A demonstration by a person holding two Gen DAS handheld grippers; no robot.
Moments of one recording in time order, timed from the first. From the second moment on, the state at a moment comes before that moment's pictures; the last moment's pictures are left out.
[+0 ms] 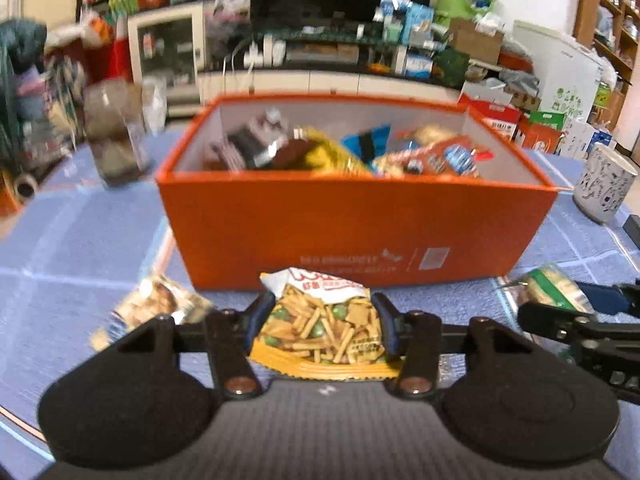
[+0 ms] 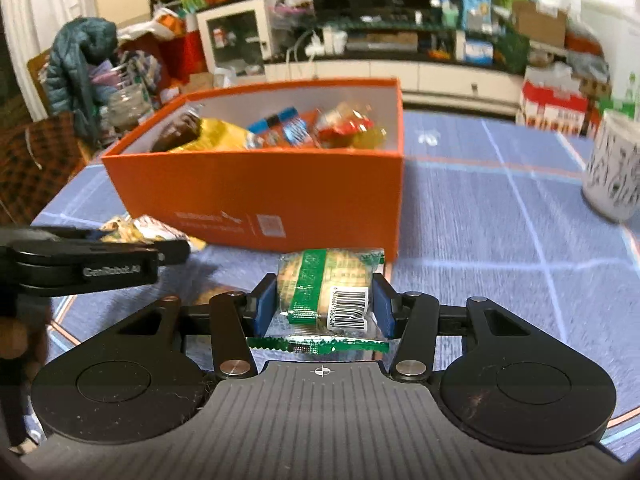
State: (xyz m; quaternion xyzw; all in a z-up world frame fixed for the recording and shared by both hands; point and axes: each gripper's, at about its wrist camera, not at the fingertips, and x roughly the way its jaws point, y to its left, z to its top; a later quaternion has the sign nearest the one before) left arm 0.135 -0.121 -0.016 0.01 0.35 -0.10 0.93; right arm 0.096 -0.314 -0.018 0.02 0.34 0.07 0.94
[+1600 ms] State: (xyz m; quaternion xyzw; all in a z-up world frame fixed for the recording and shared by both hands) left arm 0.115 -0.103 0.011 0.06 0.32 -0.05 0.95; right arm 0.072 -0.261 0.019 -0.03 0.28 0.07 0.96
